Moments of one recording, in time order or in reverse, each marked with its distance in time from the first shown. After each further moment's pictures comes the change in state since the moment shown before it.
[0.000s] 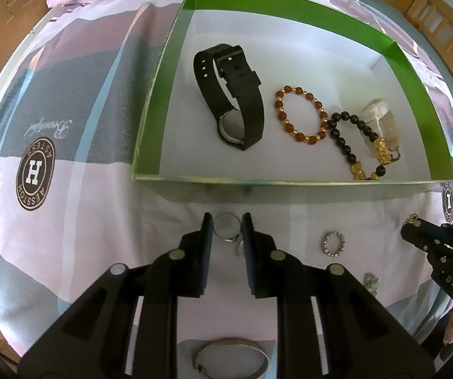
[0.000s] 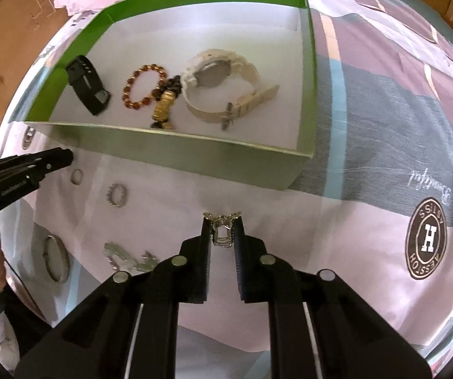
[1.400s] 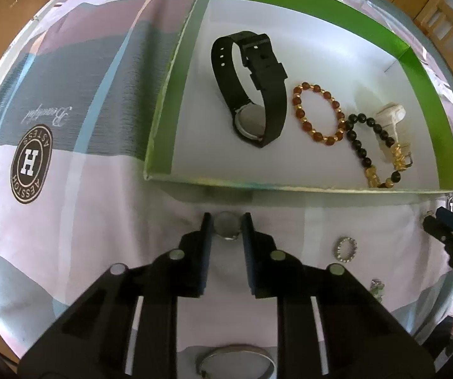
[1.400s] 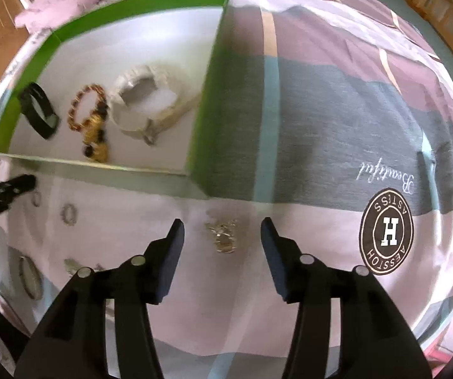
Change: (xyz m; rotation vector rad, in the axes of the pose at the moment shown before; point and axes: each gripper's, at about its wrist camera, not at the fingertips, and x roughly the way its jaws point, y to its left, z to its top) left arm 0.008 0.012 0.005 -0.044 0.032 -0.005; right arm -0.005 -0.040 0.008 0.094 0.012 -0.164
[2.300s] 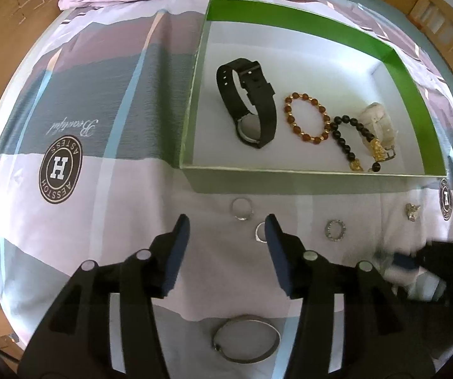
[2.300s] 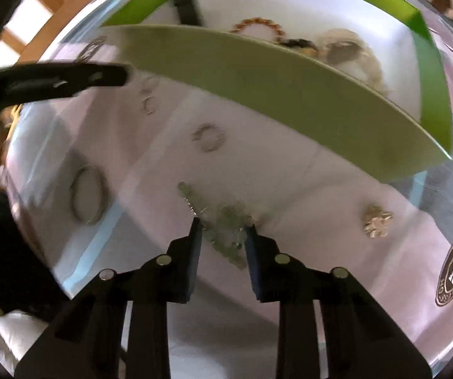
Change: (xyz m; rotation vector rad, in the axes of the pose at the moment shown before) left arm -0.037 -0.005 -0.011 0.040 -0.033 0.037; right arm -0.007 0.100 -0.029 -0.378 0.067 0.261
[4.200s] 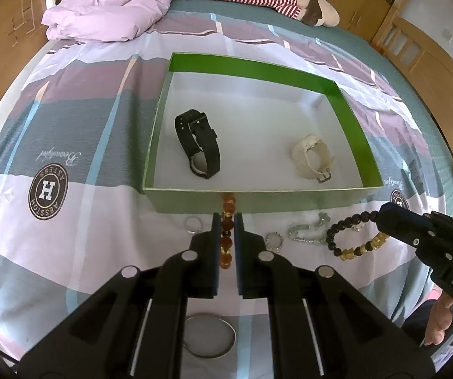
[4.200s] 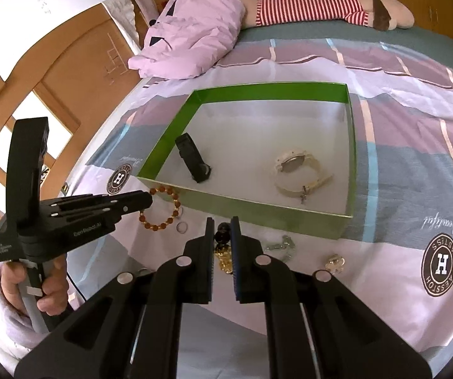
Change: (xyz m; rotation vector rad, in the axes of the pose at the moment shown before) left arm -0.052 -0.021 -0.015 0.027 -0.175 -0.157; right arm -0.093 -0.019 -0.002 0.194 -0.439 0.090
